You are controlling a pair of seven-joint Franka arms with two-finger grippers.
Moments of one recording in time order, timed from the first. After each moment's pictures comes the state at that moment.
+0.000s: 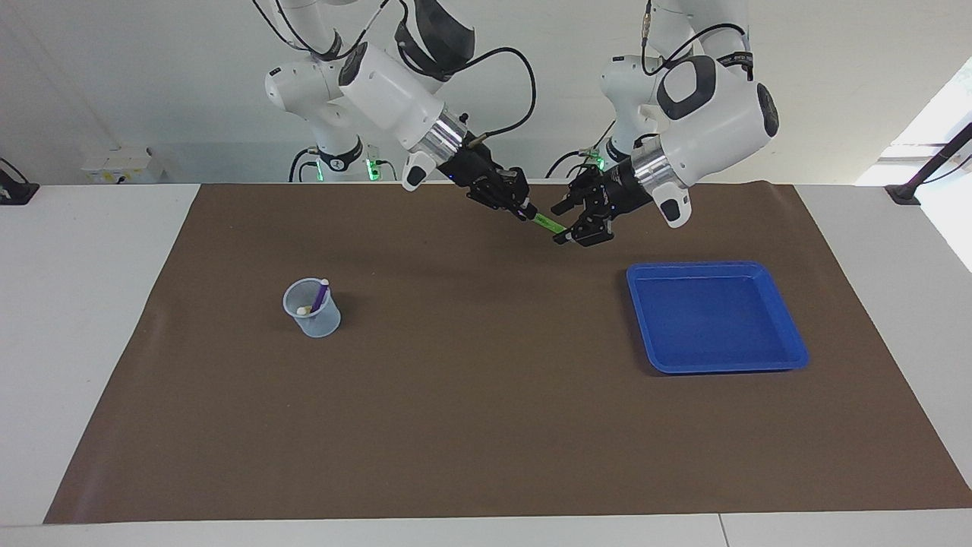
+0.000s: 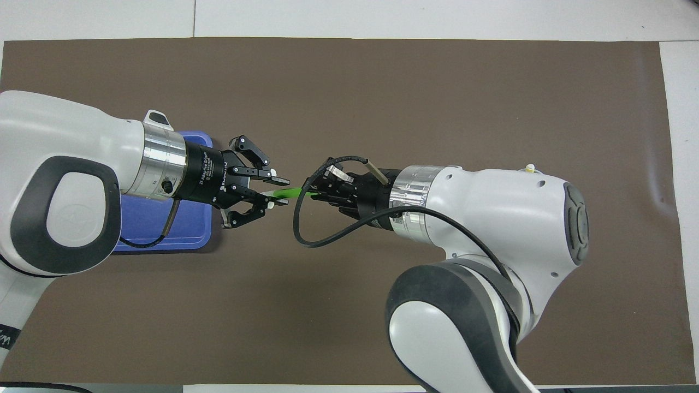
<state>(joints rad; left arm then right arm) -0.28 -0.02 -0.07 -1.90 -0.79 1.91 -1.54 0.52 0.00 0.04 -1.96 0.82 2.36 0.56</state>
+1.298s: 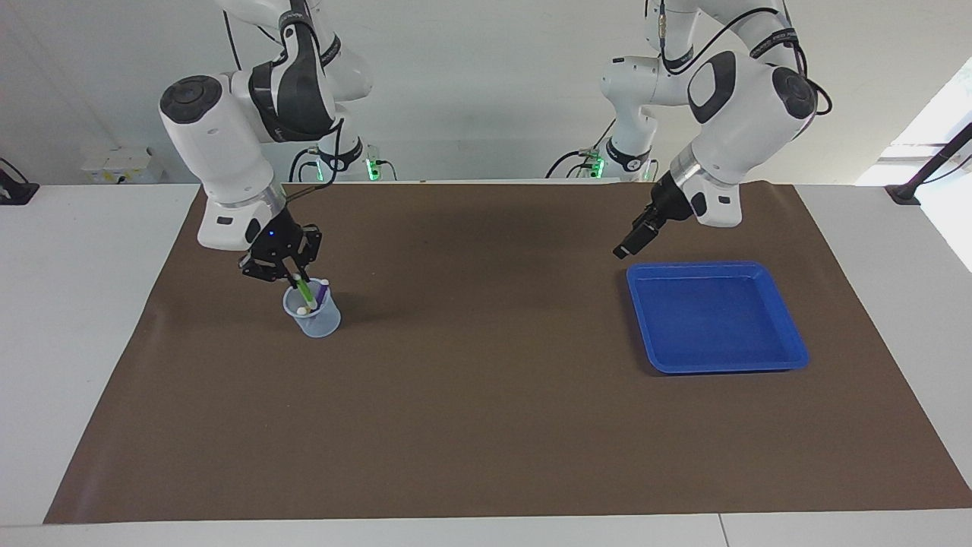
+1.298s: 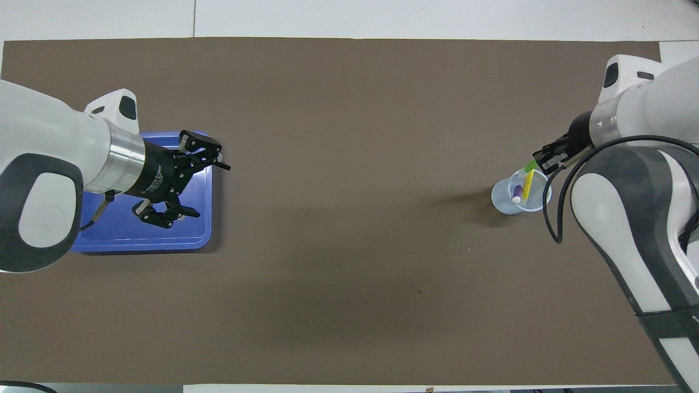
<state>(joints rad) -0.19 -0.02 -0.04 -1.84 -0.31 1.77 -0.89 0.06 0.06 0.02 -1.86 0.05 1.95 -0.52</state>
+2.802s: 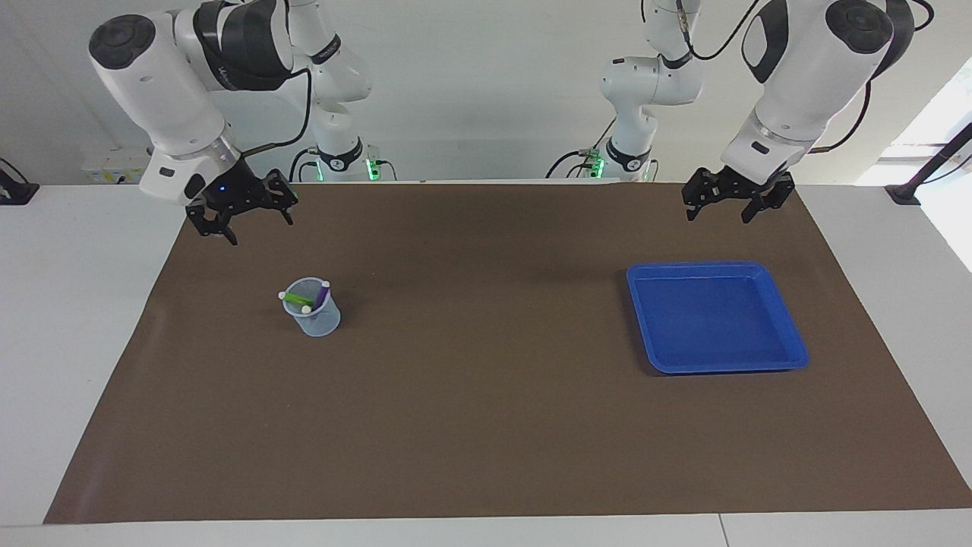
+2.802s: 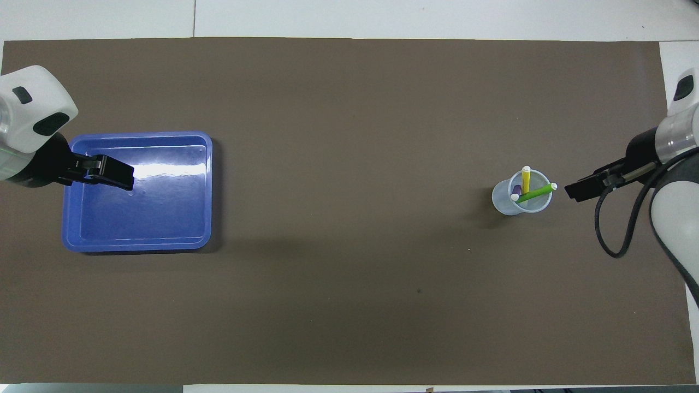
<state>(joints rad) -0.17 -0.01 0.02 -1.65 -0.01 1.57 -0.02 -0.02 -0.03 0.01 -1.73 0.03 1.63 -0.37</state>
